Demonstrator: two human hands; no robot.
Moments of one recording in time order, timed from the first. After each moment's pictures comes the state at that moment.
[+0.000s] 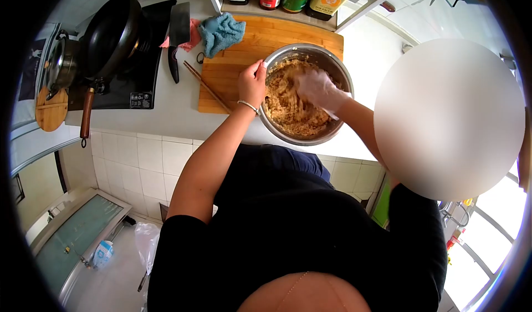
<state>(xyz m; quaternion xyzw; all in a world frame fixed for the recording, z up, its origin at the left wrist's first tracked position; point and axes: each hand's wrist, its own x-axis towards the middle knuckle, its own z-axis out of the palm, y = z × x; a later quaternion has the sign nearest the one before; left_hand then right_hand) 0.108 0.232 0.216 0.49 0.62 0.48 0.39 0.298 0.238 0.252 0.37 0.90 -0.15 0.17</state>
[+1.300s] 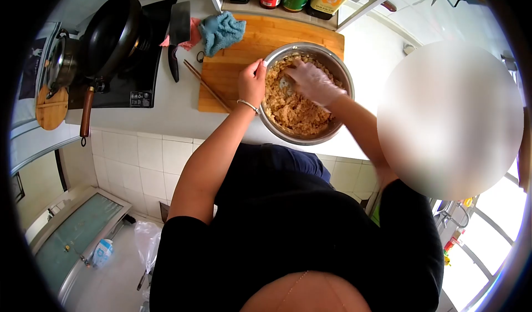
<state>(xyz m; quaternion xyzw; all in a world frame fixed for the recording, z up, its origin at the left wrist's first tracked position) 0.109 0.231 0.216 0.48 0.62 0.49 0.39 0.303 0.253 0.224 0.32 0.94 -0.06 0.10</state>
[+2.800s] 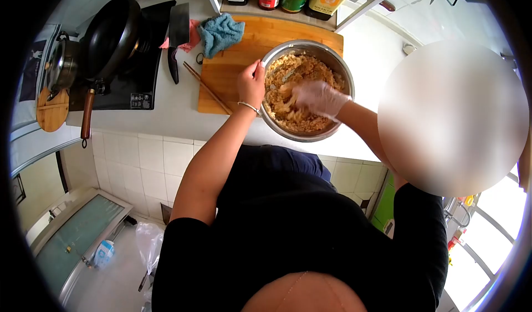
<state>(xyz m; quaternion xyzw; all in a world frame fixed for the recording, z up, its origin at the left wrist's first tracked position) 0.113 0.235 0.206 0.46 0.63 0.50 0.37 0.295 0.241 0.268 0.22 0.89 -0.28 0.27</state>
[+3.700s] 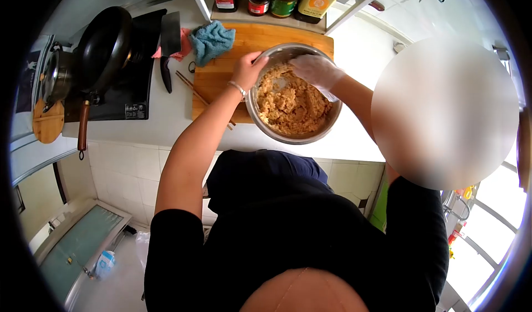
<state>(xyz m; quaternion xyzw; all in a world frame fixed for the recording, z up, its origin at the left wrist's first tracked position) 0.102 0.289 0.216 0.53 0.51 0.39 0.55 0.348 0.301 0.249 0.16 0.97 0.18 0.07</state>
